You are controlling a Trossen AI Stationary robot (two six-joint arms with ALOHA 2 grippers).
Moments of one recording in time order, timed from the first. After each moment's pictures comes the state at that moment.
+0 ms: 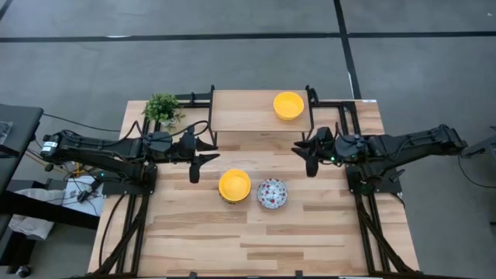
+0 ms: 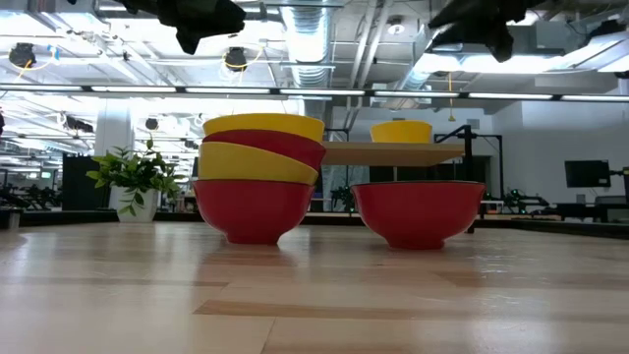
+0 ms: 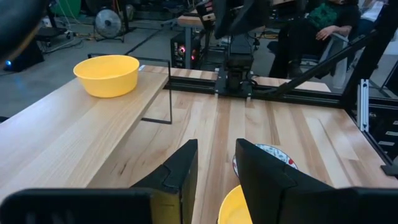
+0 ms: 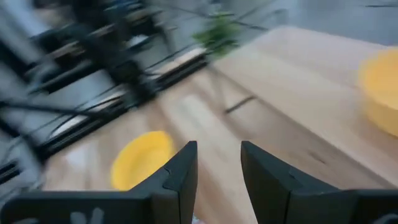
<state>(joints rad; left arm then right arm) -0.08 0.90 0.66 0.02 -0.21 -0.03 0.16 0.87 0.77 -0.30 0.47 0.51</state>
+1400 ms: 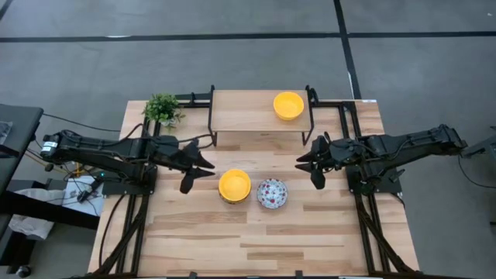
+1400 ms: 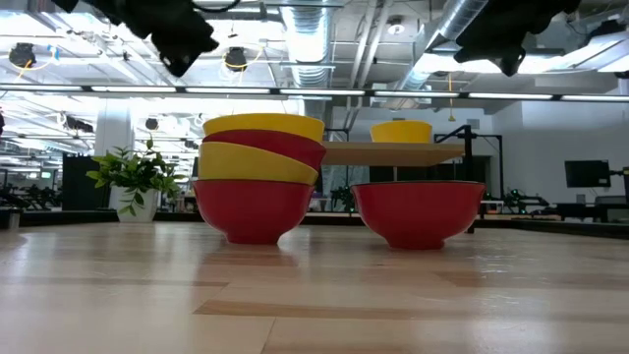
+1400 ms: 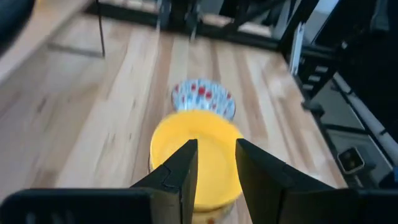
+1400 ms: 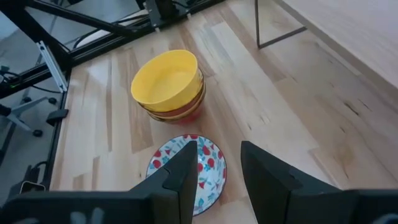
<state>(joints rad) -0.08 0.90 0.66 -0.21 0.06 -0.16 0.16 0.87 0.77 -0.48 0.18 0.42</state>
